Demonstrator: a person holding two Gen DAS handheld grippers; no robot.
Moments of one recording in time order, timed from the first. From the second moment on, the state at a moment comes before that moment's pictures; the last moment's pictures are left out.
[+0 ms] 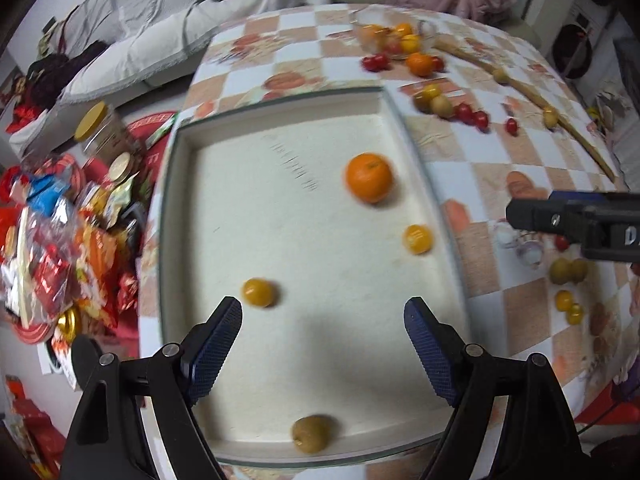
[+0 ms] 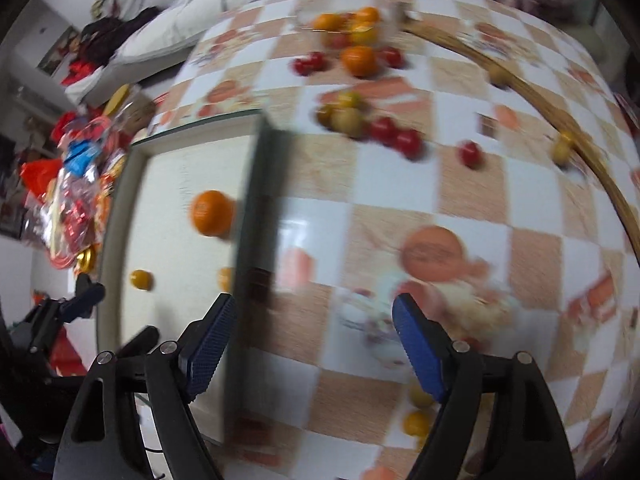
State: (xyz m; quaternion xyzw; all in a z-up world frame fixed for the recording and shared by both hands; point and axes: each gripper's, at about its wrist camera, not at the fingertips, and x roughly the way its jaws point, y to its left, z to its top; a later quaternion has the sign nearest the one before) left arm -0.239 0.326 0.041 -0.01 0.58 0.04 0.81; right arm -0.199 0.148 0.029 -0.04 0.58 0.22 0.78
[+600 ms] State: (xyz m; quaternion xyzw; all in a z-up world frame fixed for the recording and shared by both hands) left arm -0.182 0.200 0.055 0.04 0.56 -0.08 0.82; right arm -0.195 0.001 0.007 0.01 0.60 0.10 0.79
